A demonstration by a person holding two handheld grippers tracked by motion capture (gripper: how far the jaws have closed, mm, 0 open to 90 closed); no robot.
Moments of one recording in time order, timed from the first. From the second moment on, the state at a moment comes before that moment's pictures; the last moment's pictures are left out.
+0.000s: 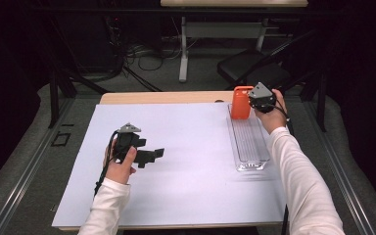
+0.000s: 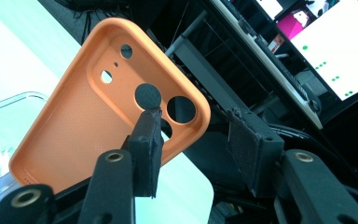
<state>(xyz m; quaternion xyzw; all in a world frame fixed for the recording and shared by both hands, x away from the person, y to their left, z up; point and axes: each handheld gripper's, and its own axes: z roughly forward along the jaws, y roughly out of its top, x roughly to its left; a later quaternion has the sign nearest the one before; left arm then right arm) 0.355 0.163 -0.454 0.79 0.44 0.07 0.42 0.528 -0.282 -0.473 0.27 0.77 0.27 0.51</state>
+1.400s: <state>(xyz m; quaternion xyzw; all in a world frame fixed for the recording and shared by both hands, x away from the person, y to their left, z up) 0.366 0.175 -0.451 0.78 0.44 0.07 0.44 0.504 -0.273 -0.453 0.47 0.74 0.38 0.31</state>
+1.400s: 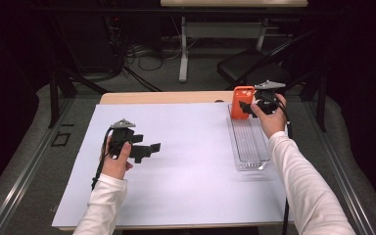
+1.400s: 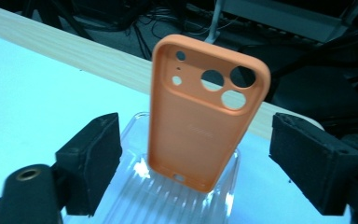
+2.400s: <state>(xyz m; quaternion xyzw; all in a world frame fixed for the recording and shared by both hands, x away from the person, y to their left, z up) 0.361 0.176 -0.447 0.77 0.45 0.07 0.45 0.481 -0.270 -0.444 0.47 0.73 0.40 0.28</state>
